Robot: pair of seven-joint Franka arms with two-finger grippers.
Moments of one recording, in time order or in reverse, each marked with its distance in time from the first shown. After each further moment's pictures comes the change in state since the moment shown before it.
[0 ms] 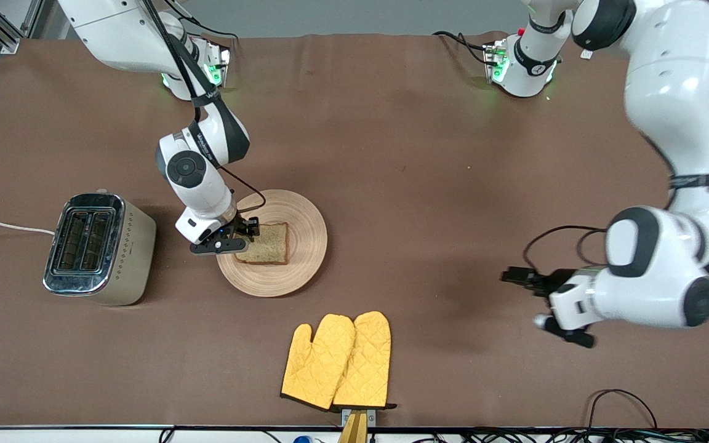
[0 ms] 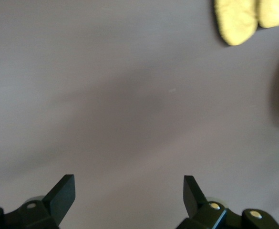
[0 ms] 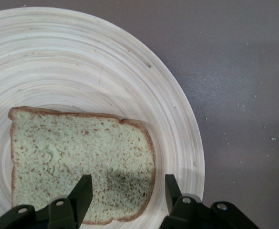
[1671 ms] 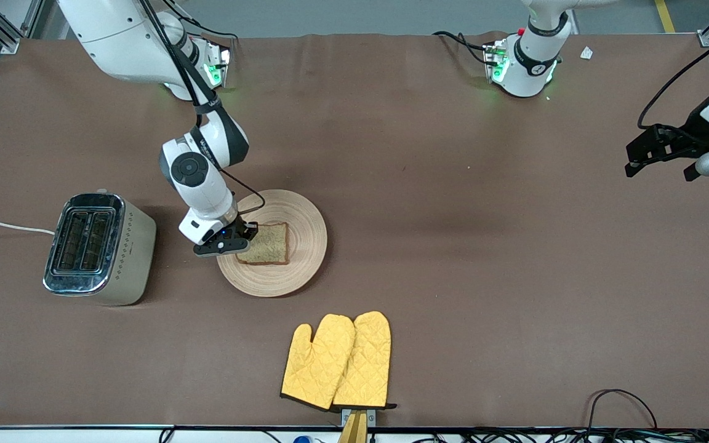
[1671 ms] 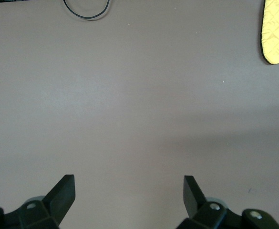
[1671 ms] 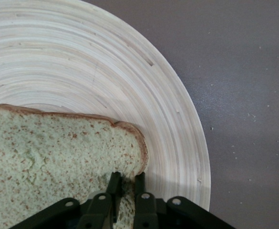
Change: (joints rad) left arm 0.024 -0.793 0.064 -0.574 0.163 0.060 -0.219; right arm -0.010 0.043 -0.002 -0.036 -0.058 0.119 -0.007
